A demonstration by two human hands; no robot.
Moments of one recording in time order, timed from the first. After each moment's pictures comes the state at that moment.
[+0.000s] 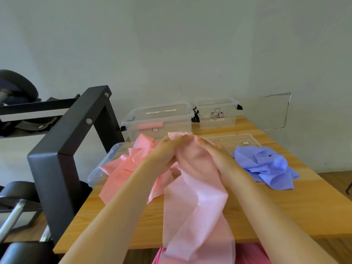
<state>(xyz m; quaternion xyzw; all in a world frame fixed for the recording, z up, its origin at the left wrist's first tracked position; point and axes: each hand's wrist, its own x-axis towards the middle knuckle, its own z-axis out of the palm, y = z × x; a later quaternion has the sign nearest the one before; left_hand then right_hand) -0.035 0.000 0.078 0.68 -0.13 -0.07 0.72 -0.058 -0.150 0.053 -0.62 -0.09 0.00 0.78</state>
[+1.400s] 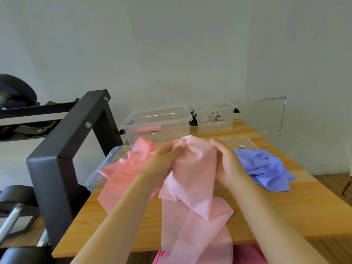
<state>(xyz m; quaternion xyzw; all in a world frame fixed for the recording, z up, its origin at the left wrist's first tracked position) -0.044 0.007 0.062 0.69 -0.11 -0.04 0.71 -0.052 -0.161 0.045 -0.45 -0.01 -0.01 0.89</state>
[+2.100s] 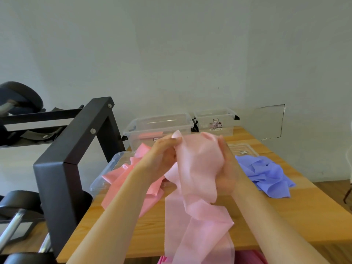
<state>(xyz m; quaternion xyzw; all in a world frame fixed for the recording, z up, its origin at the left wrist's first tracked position) -0.053 0.024 0.102 0.60 -0.25 -0.10 0.75 -0.055 -0.157 0.053 -0.38 -0.13 0.16 0.90</state>
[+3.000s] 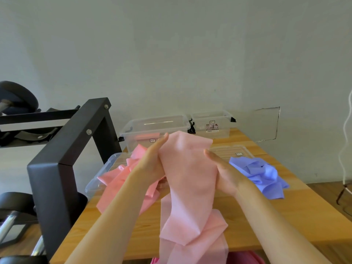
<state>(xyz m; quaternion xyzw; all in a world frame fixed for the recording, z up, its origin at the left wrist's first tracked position) -0.046 0.022 0.094 0.53 -0.11 -0.13 0.83 -0.069 -0.171 0.056 -0.57 -0.11 0.16 0.80</state>
